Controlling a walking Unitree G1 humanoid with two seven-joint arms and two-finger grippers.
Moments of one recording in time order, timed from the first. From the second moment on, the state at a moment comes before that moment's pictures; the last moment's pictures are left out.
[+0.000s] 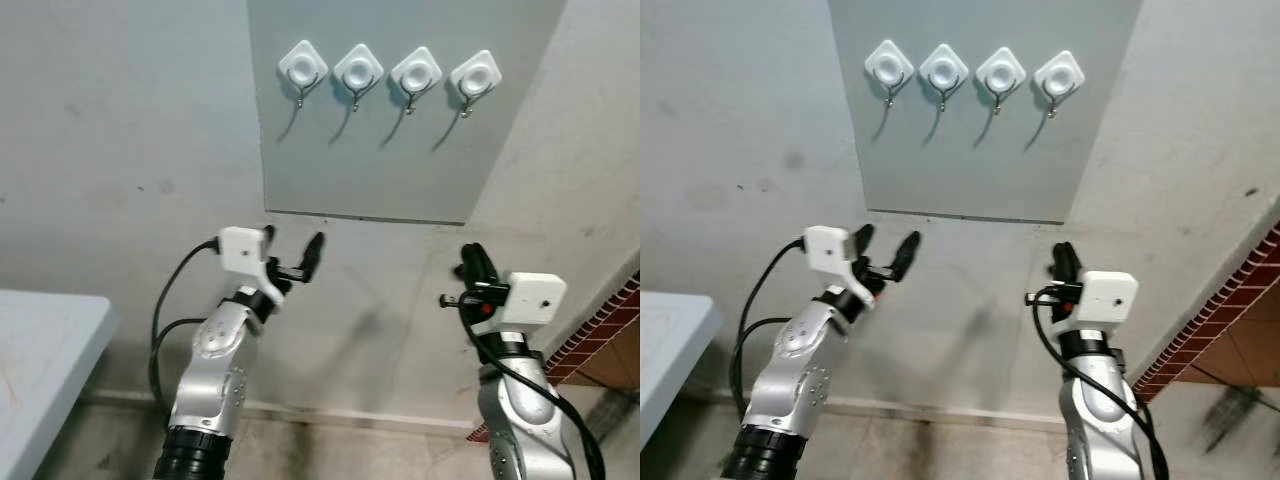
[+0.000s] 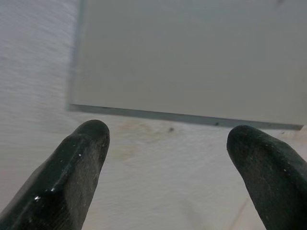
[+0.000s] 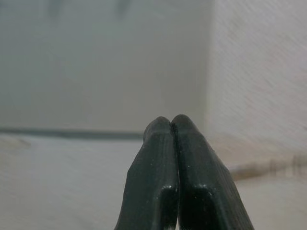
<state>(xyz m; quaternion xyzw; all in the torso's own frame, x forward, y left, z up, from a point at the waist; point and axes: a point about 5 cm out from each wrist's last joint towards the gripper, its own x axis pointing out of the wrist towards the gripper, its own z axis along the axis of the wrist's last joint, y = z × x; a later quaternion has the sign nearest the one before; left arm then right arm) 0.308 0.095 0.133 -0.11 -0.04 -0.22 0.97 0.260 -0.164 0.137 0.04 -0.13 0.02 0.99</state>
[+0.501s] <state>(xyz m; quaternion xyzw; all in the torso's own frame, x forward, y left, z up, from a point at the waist) 0.301 0.068 0.174 -0.06 -0.11 -0.32 0.94 0.283 -0.141 0.168 0.04 -0.17 0.13 0.98</state>
